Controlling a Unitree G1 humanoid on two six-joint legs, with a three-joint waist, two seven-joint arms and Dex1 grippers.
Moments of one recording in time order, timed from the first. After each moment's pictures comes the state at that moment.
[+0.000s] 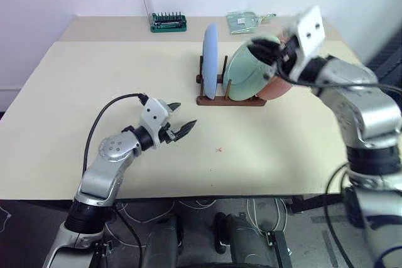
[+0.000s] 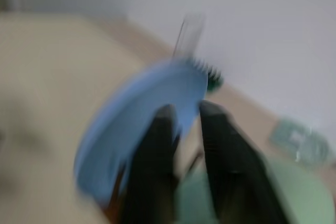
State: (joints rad) left arm -0.30 0.43 -0.12 -0.26 -0.25 0.36 -0.64; right arm -0.71 -0.73 -0.02 -0.22 0.44 0.62 0.65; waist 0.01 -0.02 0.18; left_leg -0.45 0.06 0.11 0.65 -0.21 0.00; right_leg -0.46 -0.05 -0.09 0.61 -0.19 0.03
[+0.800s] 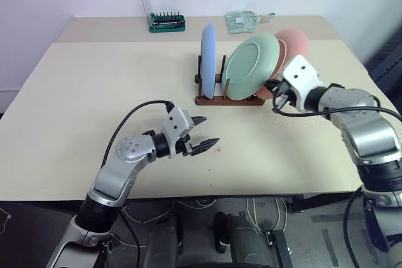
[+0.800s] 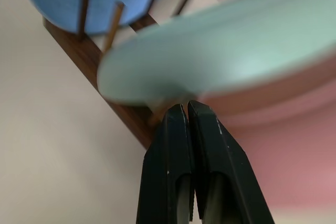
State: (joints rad) left arm -0.32 0.41 -0.22 -0.29 -0.27 0.41 -0.74; right arm -0.63 -0.77 0.12 -0.11 0.14 0.57 0.65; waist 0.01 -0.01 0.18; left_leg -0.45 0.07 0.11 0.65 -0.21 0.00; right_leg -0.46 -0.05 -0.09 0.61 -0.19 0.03
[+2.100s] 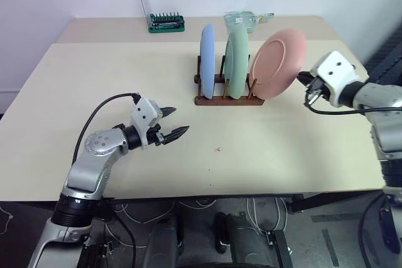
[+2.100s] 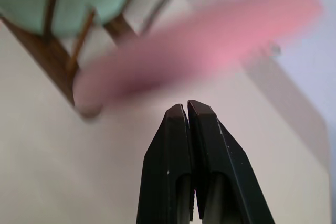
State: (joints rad) left arm -0.31 0.51 -0.06 -0.18 -0.30 0.34 -0.78; right arm -0.60 -0.85 -0.01 0.13 0.05 0.24 0.75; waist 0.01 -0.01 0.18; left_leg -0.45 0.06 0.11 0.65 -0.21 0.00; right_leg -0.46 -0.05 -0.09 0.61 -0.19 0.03
